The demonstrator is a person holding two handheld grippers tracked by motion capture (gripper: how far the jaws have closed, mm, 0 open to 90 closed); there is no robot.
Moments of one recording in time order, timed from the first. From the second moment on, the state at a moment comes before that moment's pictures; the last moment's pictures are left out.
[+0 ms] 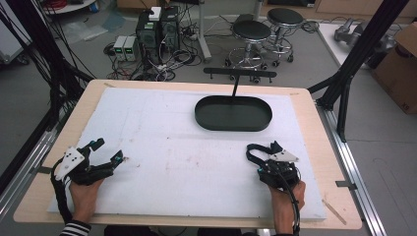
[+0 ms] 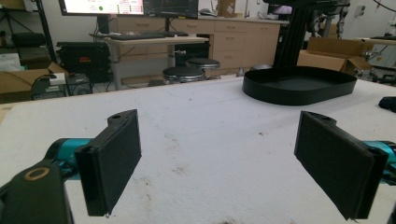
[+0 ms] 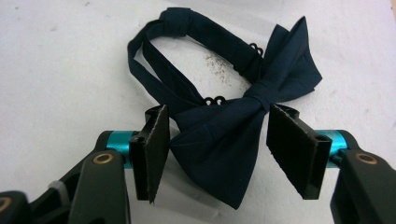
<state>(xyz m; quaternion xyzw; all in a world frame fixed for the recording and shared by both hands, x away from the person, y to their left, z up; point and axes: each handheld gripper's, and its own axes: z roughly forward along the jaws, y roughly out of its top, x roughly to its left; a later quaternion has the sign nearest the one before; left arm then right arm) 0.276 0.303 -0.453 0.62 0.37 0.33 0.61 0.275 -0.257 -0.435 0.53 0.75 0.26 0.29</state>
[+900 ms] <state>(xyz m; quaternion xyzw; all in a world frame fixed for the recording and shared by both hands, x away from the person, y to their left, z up) 0.277 0.303 -0.453 0.62 0.37 0.33 0.61 0.275 -0.273 -0.436 0.57 0.73 0.28 0.26</state>
